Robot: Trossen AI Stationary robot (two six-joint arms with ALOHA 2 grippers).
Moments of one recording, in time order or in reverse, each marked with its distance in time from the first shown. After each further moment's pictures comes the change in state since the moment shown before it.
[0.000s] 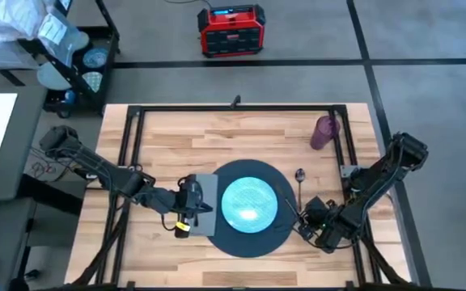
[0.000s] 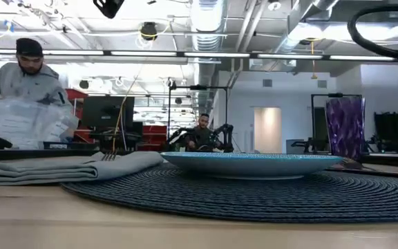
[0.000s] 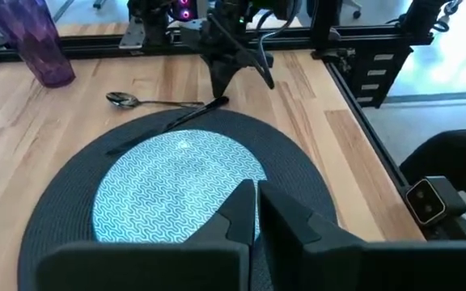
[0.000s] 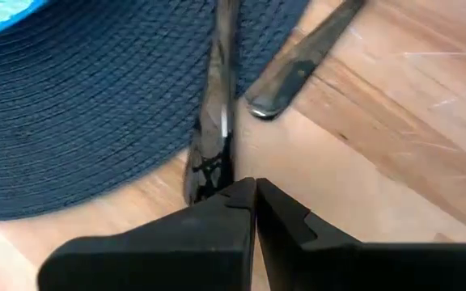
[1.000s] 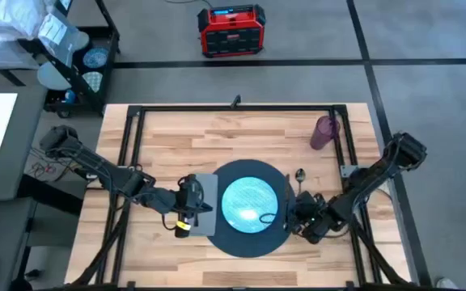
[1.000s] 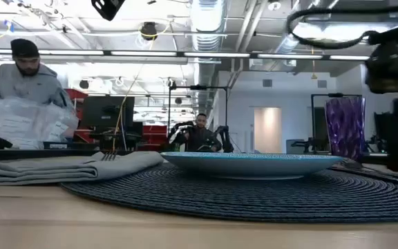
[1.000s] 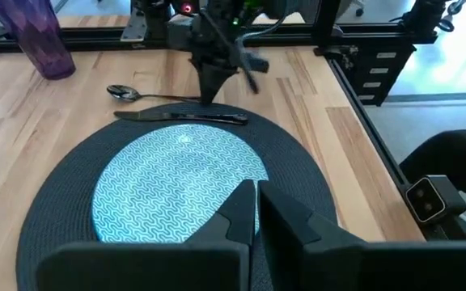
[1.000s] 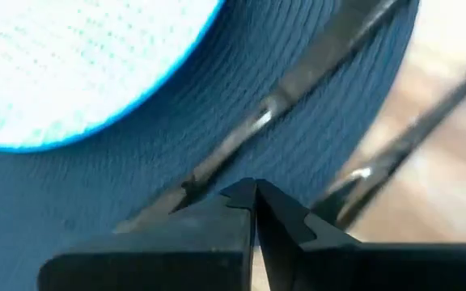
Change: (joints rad) left arm 0.000 0.000 0.000 -0.015 0.000 -0.021; right arm -0.192 0.001 0.000 0.104 0.080 -0.261
